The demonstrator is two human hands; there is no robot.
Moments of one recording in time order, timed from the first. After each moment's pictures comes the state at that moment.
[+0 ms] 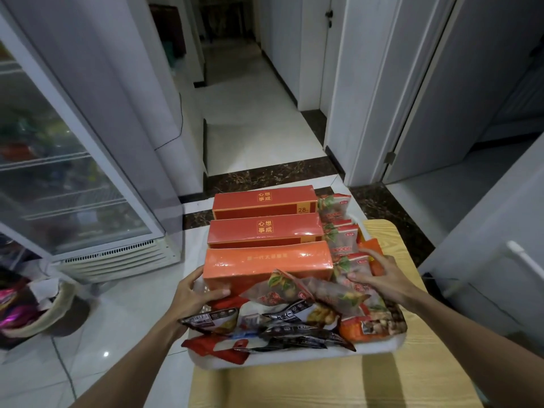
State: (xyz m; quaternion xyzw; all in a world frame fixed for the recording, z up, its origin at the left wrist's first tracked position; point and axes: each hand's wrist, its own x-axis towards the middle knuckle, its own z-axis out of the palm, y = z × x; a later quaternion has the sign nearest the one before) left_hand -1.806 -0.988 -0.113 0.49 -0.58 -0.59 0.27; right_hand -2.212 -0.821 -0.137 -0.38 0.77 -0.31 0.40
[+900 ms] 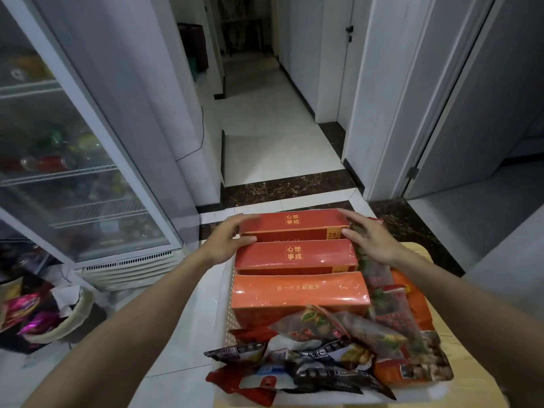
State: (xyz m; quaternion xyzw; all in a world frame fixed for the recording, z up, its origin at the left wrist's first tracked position) left_hand -1.860 -1.120 -0.041 0.37 -0.79 -0.46 0.16; right_hand -2.180 -0.960 -0.048 -0.57 0.67 -0.34 0.31
